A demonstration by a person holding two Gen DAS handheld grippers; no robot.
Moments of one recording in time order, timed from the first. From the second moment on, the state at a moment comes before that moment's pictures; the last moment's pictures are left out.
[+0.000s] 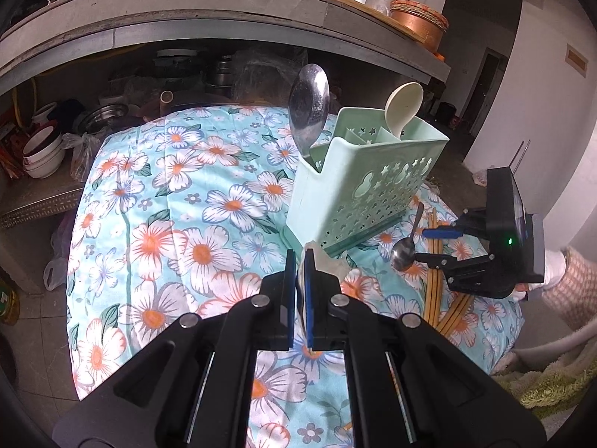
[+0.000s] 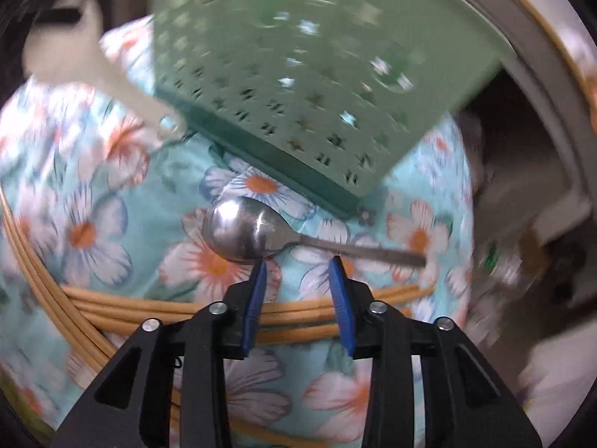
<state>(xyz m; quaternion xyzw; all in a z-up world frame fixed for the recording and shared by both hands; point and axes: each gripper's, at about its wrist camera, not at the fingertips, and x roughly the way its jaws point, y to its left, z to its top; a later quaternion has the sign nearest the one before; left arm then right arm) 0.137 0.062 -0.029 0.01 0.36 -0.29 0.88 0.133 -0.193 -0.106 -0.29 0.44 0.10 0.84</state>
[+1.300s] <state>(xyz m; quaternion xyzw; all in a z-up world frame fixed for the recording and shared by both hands) 0.117 0.066 0.003 0.00 0.30 -0.28 0.91 0.106 -0.132 -0.041 -0.32 0.26 0.07 0.91</state>
